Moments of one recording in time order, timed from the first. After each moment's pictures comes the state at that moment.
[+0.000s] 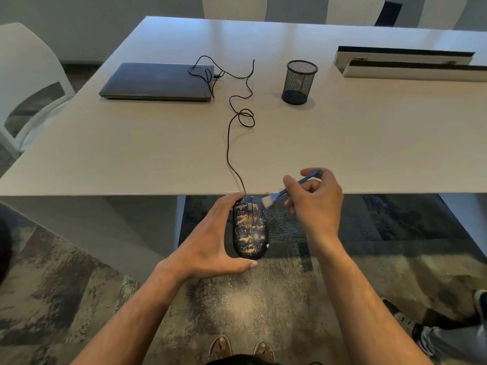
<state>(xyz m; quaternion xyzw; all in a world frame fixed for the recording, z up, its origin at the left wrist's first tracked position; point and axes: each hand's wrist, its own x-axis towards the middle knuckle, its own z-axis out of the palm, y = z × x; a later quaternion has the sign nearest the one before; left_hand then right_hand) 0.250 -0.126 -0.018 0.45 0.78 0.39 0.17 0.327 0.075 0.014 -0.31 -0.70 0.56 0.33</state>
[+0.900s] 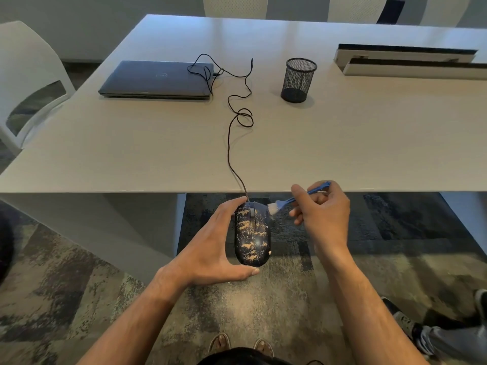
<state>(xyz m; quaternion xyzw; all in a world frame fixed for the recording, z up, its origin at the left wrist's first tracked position) 0.264 -0.124 -0.023 0.45 0.78 0.38 0.18 0.351 0.084 0.002 -0.33 -0.67 0.59 0.31</state>
